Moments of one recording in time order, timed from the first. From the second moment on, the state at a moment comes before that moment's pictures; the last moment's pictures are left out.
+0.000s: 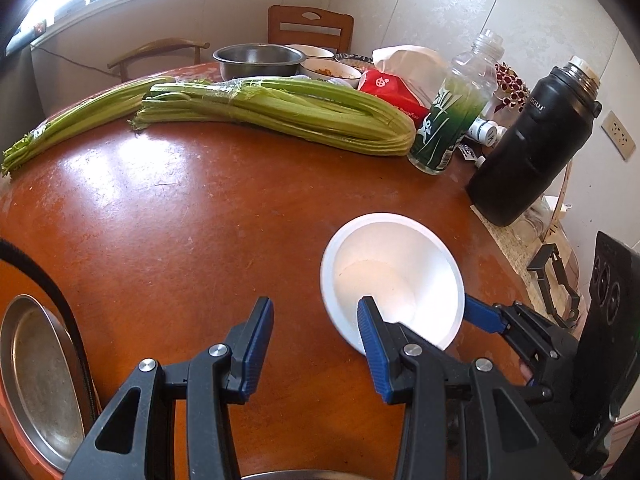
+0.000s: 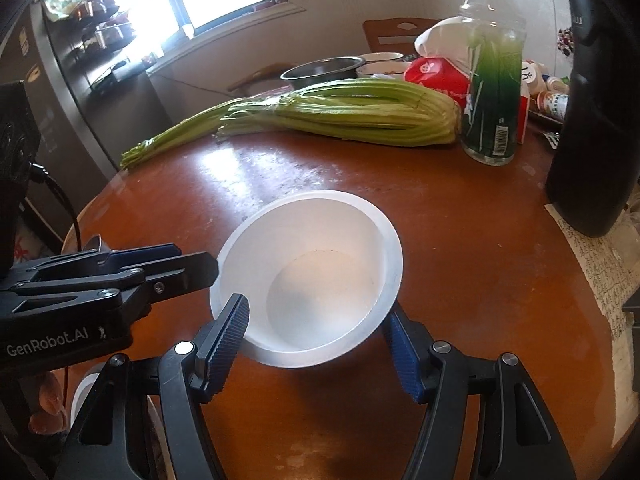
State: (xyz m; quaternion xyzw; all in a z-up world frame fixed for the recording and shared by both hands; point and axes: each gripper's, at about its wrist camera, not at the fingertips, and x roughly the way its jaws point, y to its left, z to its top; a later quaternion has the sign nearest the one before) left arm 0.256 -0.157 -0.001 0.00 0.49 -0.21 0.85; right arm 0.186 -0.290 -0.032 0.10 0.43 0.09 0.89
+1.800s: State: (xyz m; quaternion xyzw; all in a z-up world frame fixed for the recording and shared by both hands) left arm 0.221 -0.112 0.025 -0.04 0.46 -0.19 0.87; right arm 0.149 -0.235 0.007 0.07 0.40 0.17 0.90
